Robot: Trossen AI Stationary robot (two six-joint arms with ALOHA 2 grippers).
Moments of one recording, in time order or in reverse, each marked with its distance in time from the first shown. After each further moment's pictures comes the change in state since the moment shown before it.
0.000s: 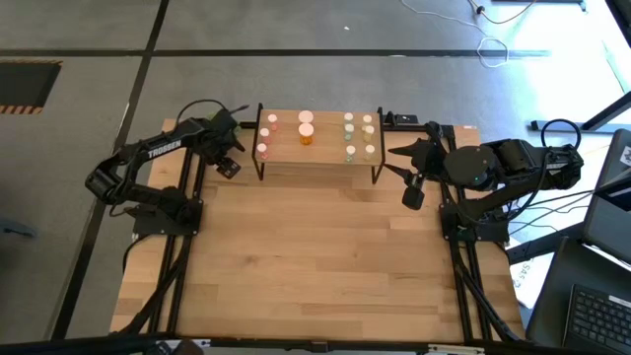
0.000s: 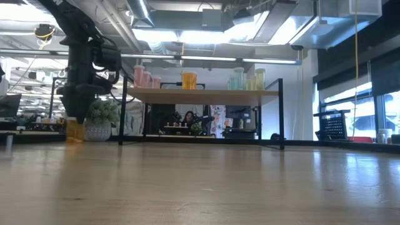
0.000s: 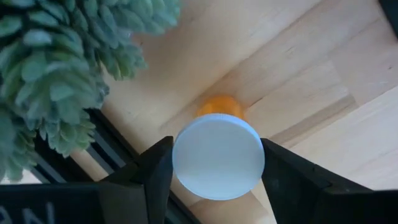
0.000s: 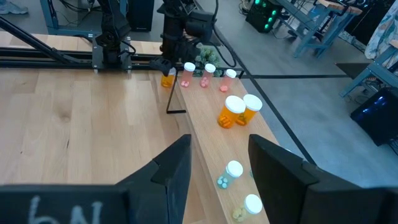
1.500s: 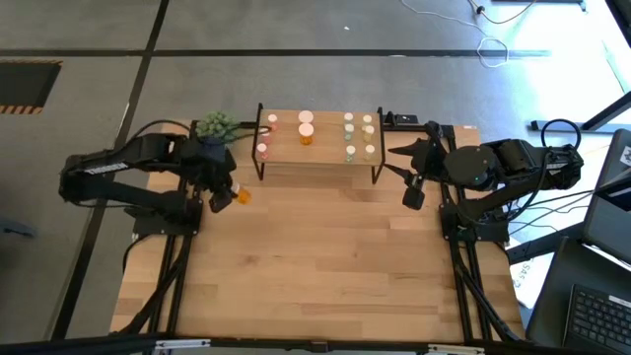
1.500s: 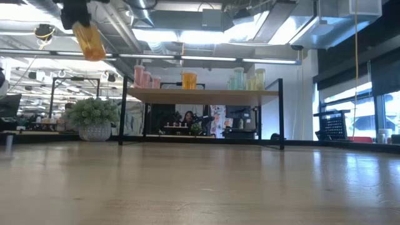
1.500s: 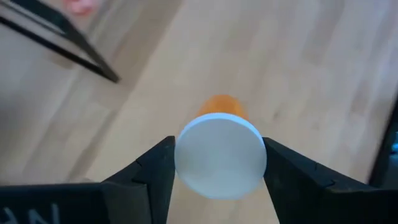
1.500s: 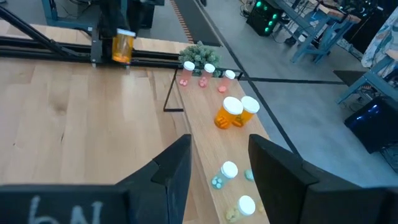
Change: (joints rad) left arm -0.791 -0.347 0.394 -0.312 0.111 -0.415; right arm 0.000 0.000 0.000 0.000 0.000 -0.052
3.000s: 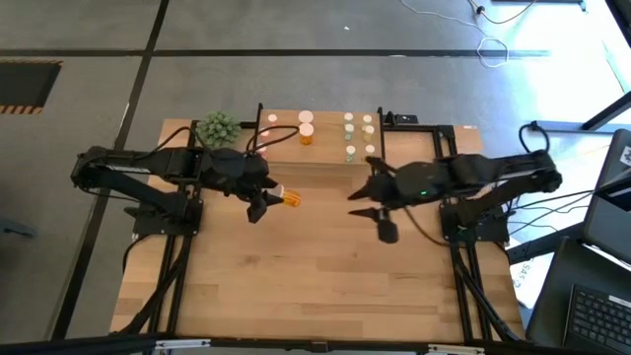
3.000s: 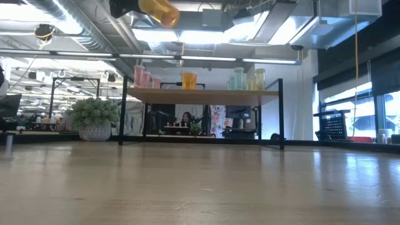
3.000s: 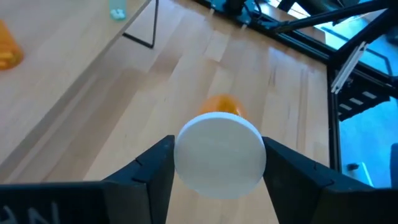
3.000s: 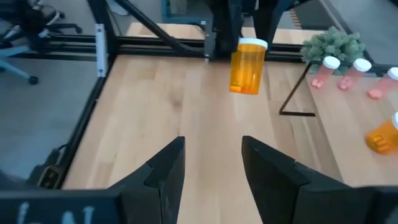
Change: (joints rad) left arm -0.225 0.175 0.015 0.576 -0.156 -0.082; right arm -0.023 0.187 -0.019 0.178 -0.492 0.085
